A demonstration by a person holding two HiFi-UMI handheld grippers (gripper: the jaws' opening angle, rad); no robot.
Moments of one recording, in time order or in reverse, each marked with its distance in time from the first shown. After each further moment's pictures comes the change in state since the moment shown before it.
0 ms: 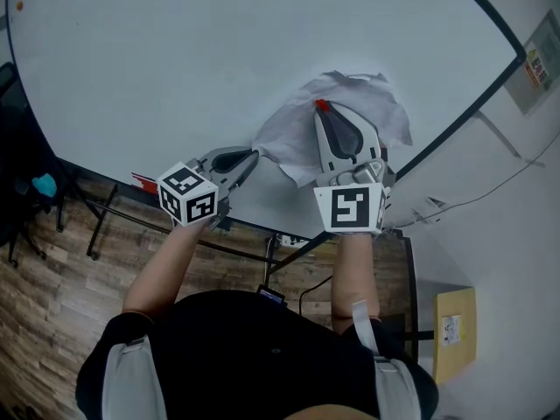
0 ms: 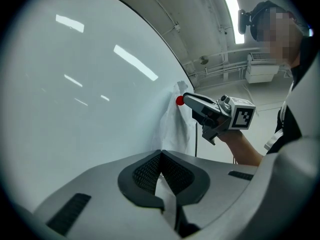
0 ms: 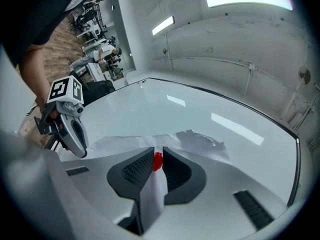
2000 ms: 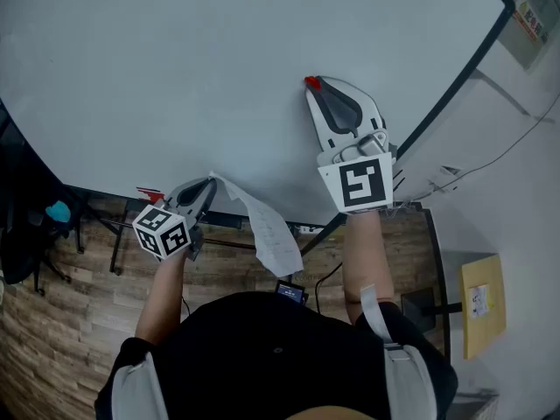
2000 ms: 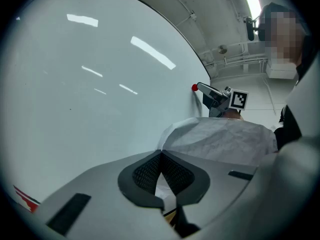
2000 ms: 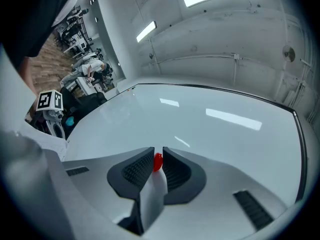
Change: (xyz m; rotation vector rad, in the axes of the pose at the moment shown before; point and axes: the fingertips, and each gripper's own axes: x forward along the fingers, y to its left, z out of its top) left arm -0.081 0.036 -0.070 -0.088 0.143 0.191; right arm 0.000 -0.022 -0.013 0.175 -0.065 -0.021
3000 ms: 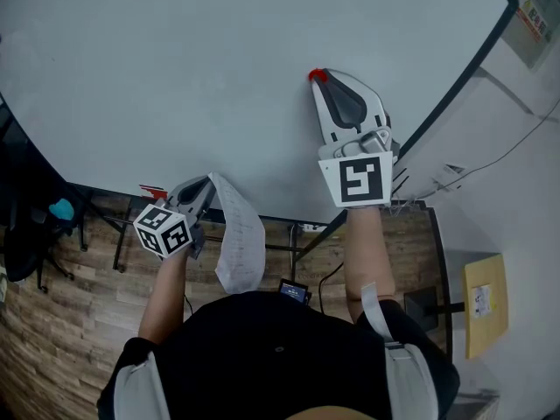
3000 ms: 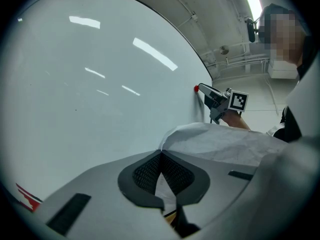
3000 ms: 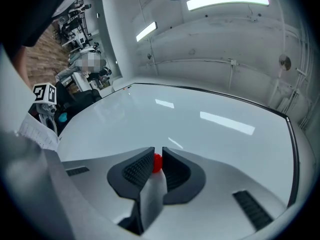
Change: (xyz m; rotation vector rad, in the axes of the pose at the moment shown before) left arm -0.008 0.004 0.000 -0.011 -0.012 0.026; right arm 0.001 -0.008 0.003 -0.046 -0.010 -0.074
